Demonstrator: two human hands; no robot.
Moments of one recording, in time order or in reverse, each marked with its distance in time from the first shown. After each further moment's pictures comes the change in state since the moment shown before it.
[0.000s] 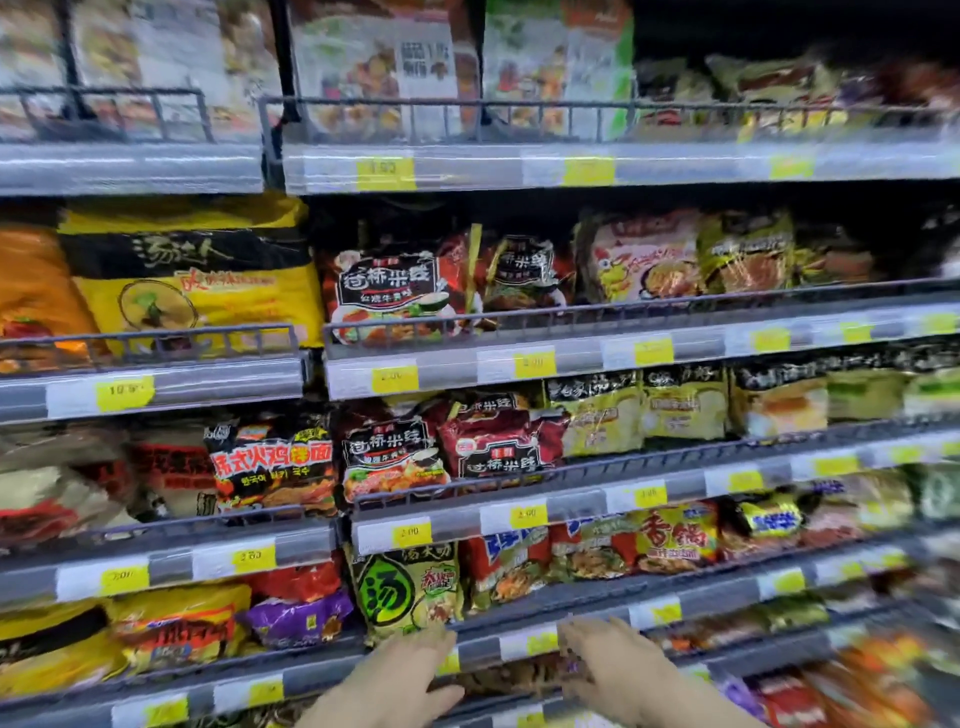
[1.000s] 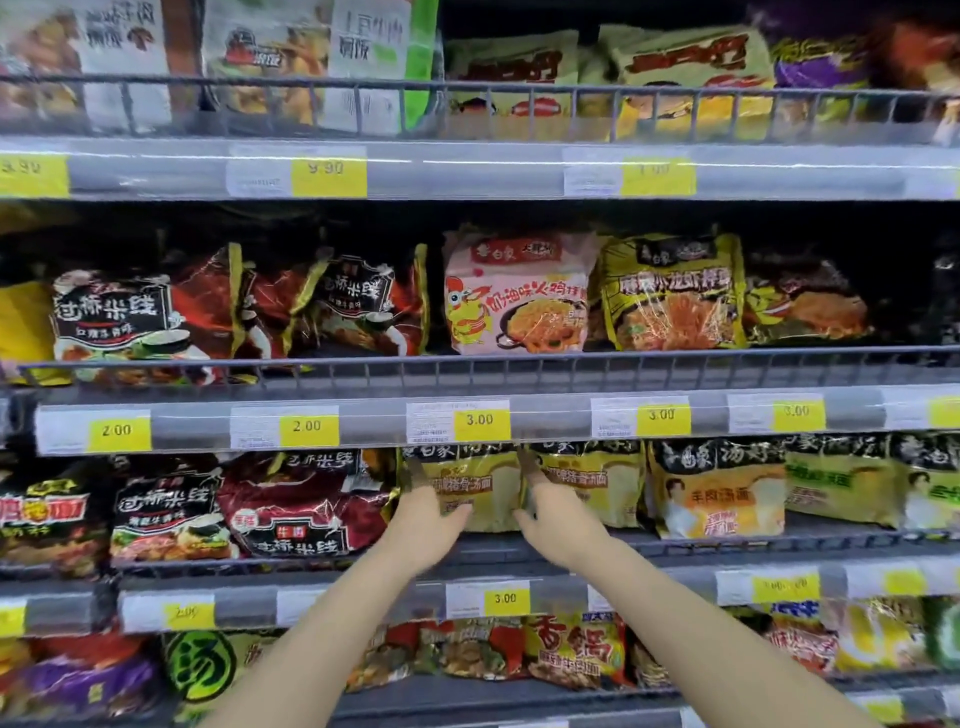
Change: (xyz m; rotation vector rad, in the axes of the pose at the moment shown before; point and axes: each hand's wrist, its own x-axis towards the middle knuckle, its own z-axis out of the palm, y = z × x) left_hand 0.219 0.189 -0.166 -0.598 0.657 -0.361; right_hand 0.079 0.226 -0.167 0.316 0.533 -0.005
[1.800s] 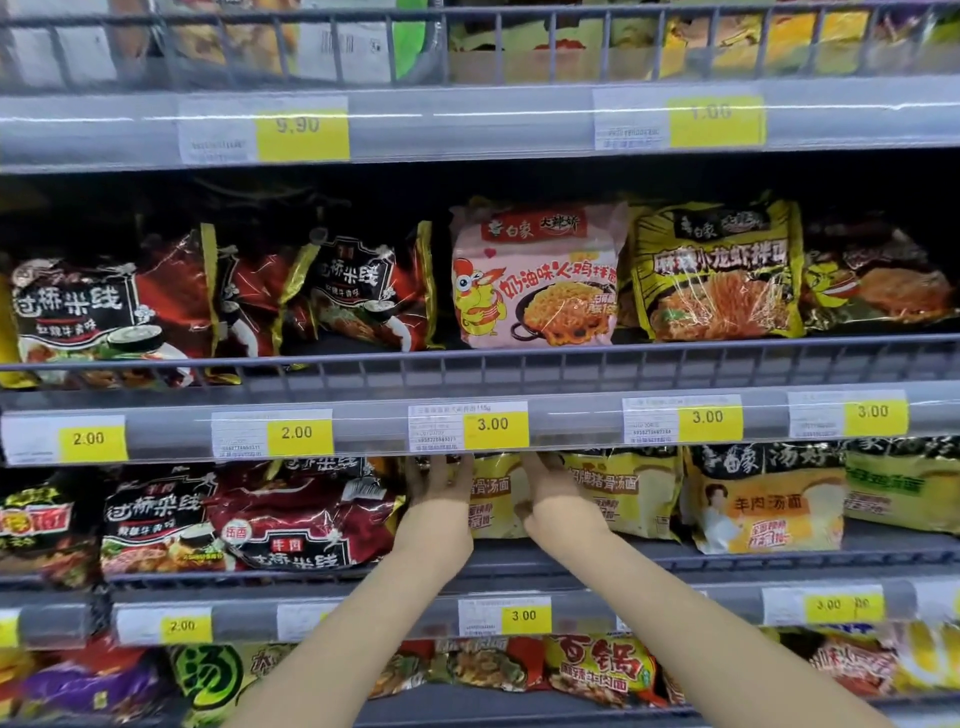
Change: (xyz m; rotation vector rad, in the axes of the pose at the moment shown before) left_hand 0.035 -0.009 0.017 0.491 0.037 0.083; right_hand 0.044 -0.017 0.010 -0.129 -0.039 0.048
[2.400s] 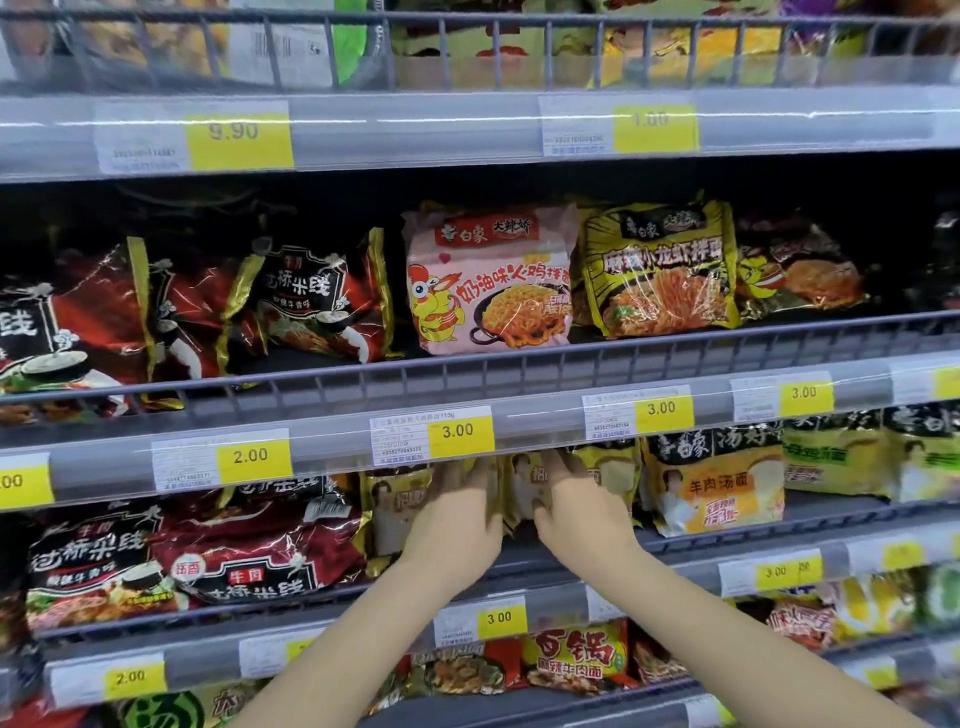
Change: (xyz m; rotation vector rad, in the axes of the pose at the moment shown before) left_hand -0.011 0.037 -0.010 -0.155 0.010 0.199; right_hand -0.049 0.027 -0.021 -0.084 0.239 0.070
